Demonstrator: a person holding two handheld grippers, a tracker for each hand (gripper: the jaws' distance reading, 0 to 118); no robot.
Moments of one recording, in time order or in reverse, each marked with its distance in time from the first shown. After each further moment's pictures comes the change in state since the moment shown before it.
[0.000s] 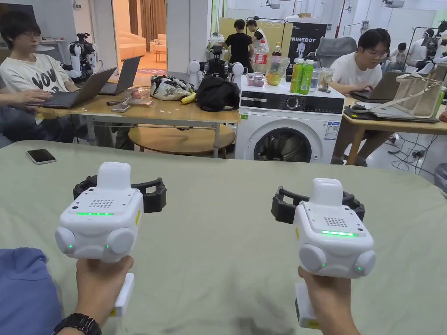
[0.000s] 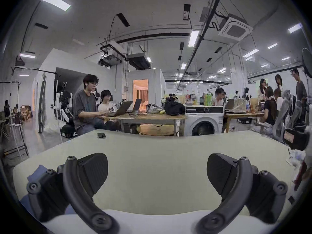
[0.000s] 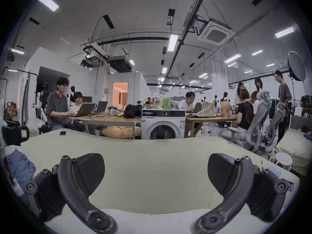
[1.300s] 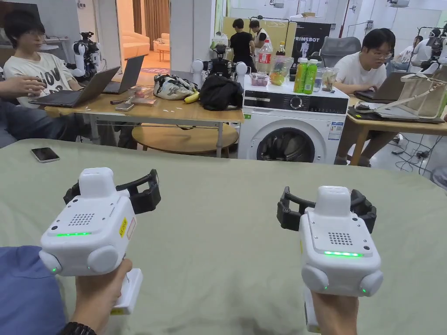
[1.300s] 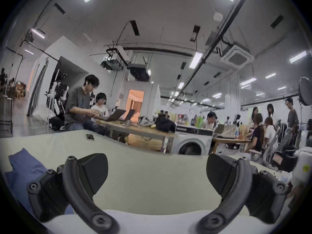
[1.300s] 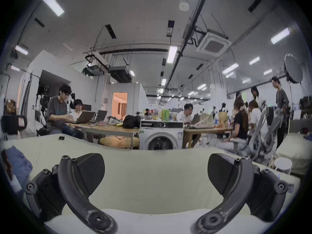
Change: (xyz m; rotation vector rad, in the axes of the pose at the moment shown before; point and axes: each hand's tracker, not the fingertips) left arm -0.022 -0.014 0.023 0.213 -0.049 0.130; right arm -0.005 -0.004 0.021 0.155 -0.036 0.111
